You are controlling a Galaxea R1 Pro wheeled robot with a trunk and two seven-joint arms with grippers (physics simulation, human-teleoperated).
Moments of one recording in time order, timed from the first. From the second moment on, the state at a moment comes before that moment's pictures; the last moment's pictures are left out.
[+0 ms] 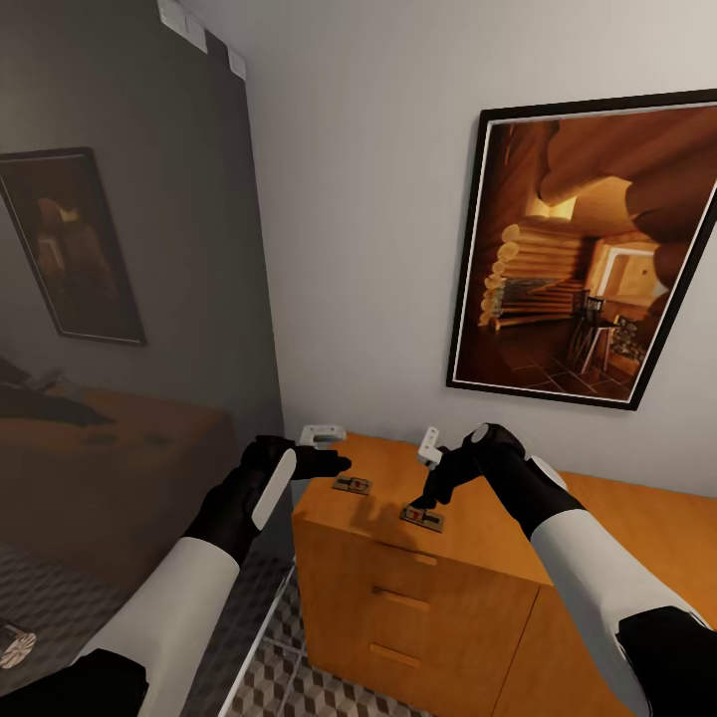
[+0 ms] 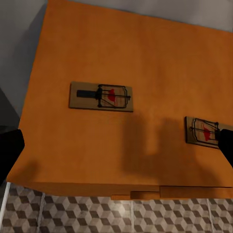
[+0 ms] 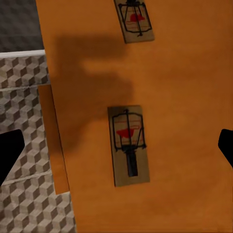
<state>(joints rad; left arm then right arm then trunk) -0.85 -0.14 -0.20 -0.92 0.25 0.87 0.01 -0.94 -0.06 0.27 -0.80 0.72 0.45 1.08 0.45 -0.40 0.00</state>
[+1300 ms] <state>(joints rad) -0.85 -0.14 -0.20 -0.93 0.25 0.87 0.01 -0.94 -0.07 0.27 -0.80 0.72 0.45 1.08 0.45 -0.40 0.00</state>
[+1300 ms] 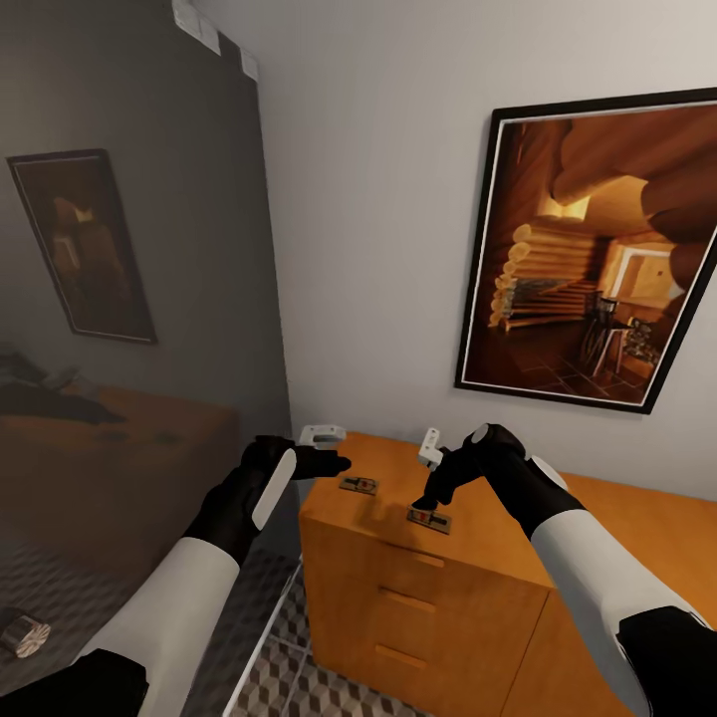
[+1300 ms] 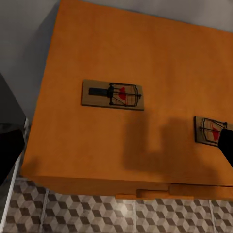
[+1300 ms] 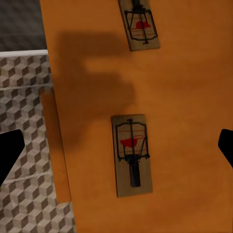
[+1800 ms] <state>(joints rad) -0.85 -0.14 -0.20 -0.92 0.25 0.87 0.01 -0.94 -0.07 0.27 -0.80 0.72 0.45 1.07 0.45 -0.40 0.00</state>
